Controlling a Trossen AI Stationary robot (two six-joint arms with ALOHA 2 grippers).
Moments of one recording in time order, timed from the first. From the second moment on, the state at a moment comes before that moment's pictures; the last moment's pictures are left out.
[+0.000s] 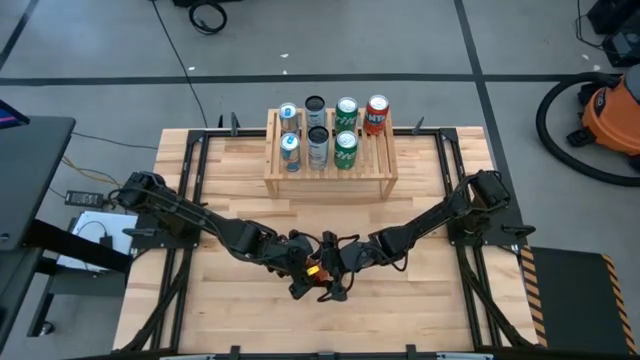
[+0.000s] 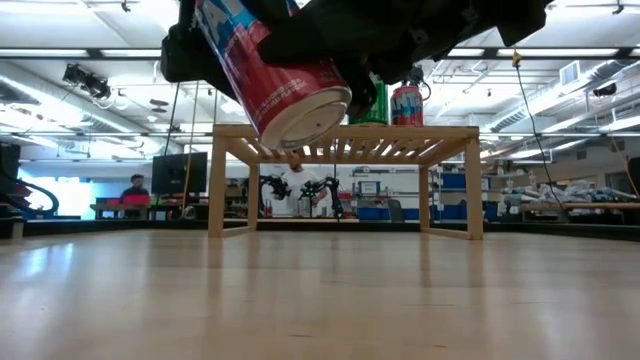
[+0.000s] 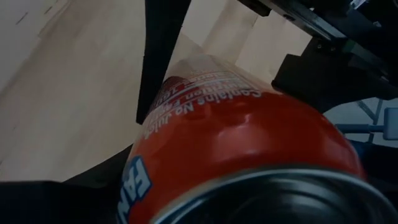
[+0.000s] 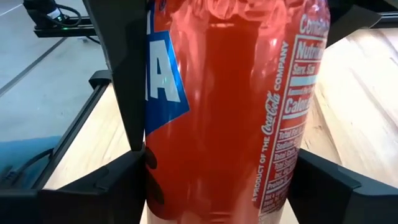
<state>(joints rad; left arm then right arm) -0.38 1.67 1.27 -0.50 -0.07 -0.95 0.36 1.86 1.05 0.36 0.15 0.18</state>
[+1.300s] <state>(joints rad) -0.39 1.65 1.27 -0.47 -0.04 -0.84 0.40 1.85 1.05 0.39 0.21 0.32</state>
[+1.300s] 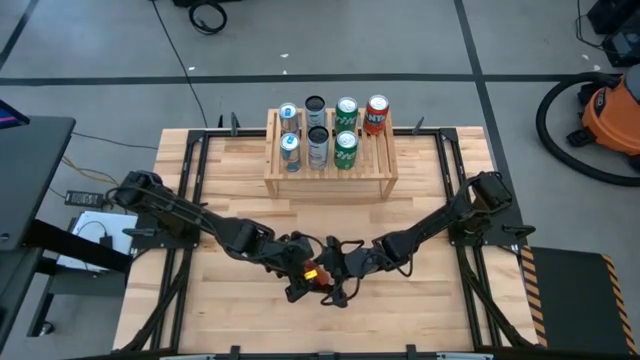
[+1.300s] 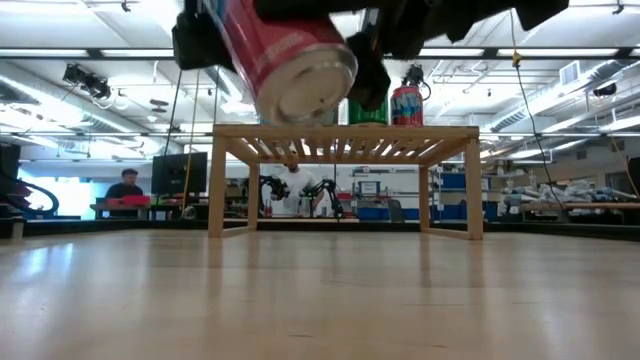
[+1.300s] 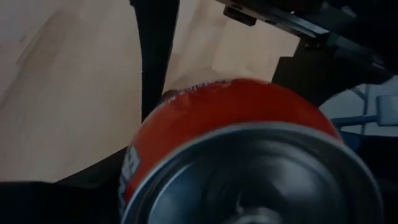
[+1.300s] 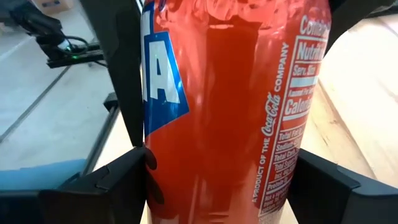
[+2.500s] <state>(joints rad) -0.44 1.48 1.27 -0.48 -0.02 -0.77 0.47 1.70 1.05 0.39 0.41 0.26</state>
